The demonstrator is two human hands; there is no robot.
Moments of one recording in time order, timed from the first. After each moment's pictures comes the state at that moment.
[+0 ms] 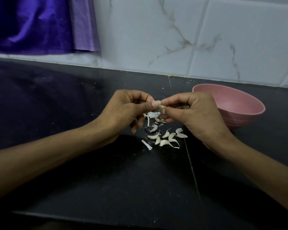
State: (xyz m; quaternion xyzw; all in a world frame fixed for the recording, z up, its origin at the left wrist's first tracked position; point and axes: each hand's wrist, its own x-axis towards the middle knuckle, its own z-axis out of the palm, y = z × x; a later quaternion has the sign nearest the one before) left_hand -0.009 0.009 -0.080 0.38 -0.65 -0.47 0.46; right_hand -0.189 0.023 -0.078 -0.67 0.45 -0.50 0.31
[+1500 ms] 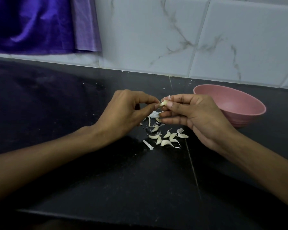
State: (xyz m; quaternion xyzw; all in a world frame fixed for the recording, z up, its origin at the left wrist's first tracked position) left_hand -0.001 0.001 -0.087 0.36 -0.81 -0.11 0.45; right_hand -0.191 0.020 -0.078 -0.55 0.42 -0.51 0.50
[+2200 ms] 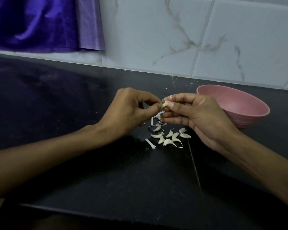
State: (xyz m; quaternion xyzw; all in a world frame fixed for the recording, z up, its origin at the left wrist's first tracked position) left_hand -0.003 0.002 -0.087 0.37 -0.79 -0.15 0.46; right_hand -0.190 0.021 -0.078 -0.56 0.41 -0.51 0.51
